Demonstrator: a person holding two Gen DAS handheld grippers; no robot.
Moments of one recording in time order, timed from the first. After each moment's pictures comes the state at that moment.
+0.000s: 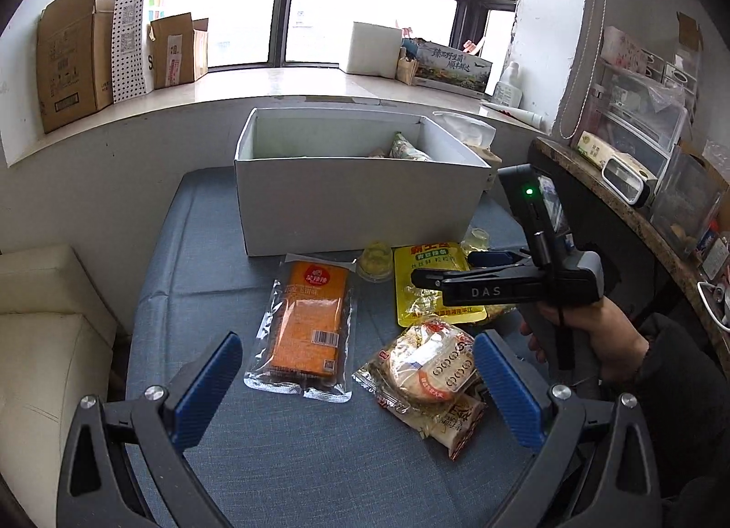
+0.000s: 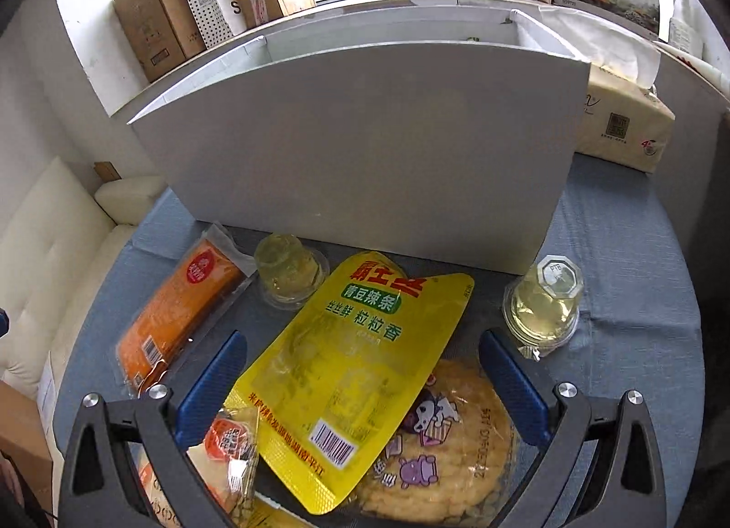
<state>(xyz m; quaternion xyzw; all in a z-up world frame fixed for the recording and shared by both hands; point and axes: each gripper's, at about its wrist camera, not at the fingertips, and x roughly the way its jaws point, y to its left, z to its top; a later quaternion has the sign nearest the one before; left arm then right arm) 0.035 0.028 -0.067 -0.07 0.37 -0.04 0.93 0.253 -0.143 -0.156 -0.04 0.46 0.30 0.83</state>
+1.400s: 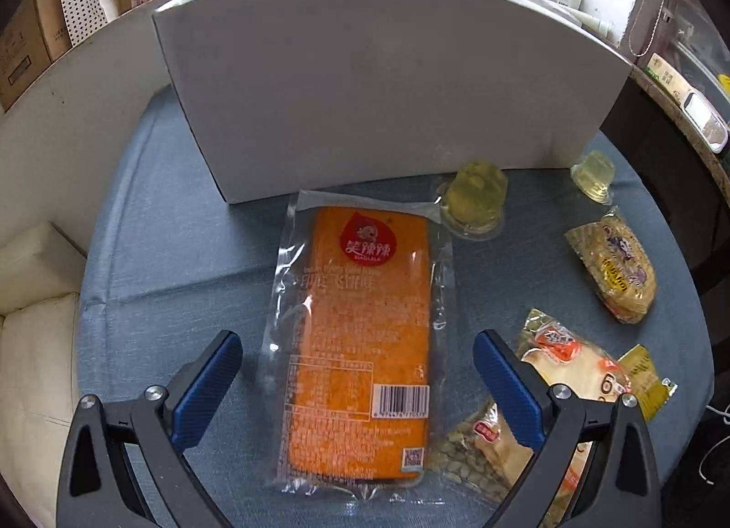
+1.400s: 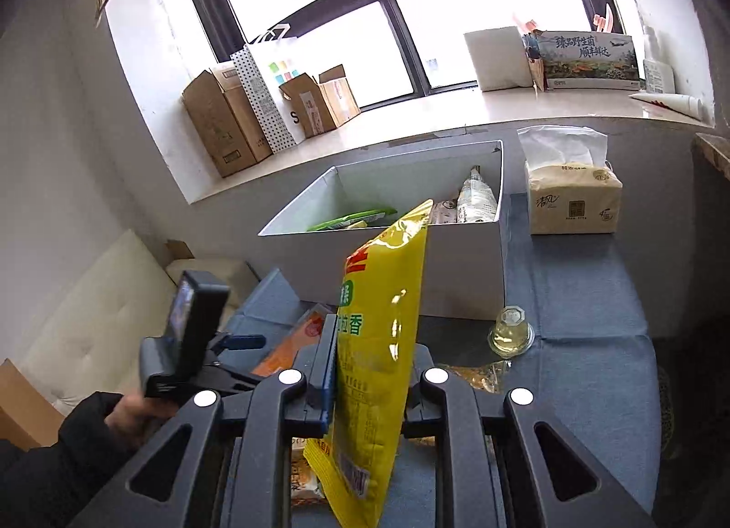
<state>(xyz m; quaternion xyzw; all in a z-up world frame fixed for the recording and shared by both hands) 0.164 0.040 -0.175 -0.03 0.52 -0.01 0.85 0.171 -0.223 -0.047 0.06 0.34 0.37 0.86</state>
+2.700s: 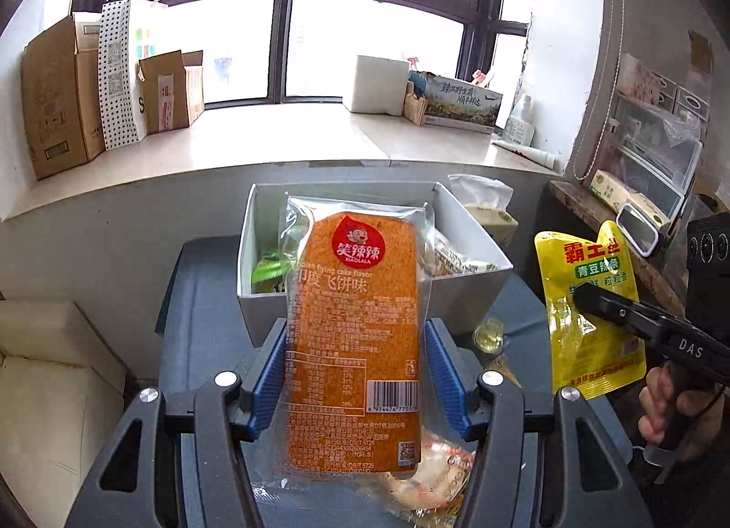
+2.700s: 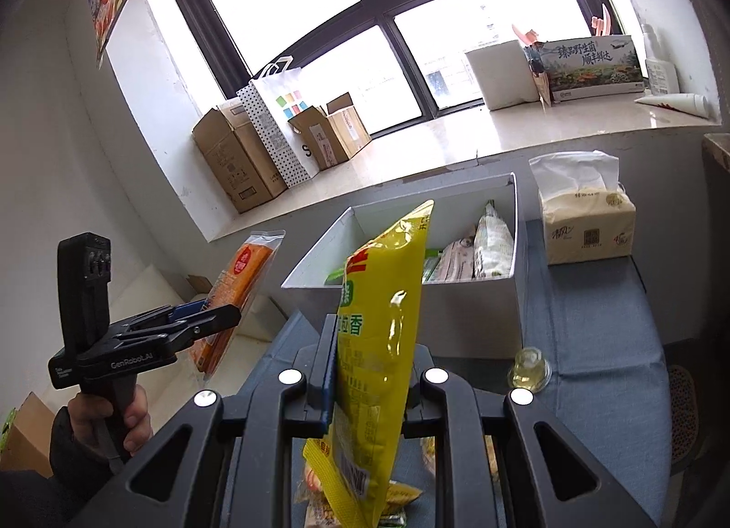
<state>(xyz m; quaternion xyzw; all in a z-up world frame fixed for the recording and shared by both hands) 0.125 0.044 0.010 -0.06 0.34 -0.03 0.94 0.205 -0.218 -0.019 0.11 0.32 0.38 0.86</state>
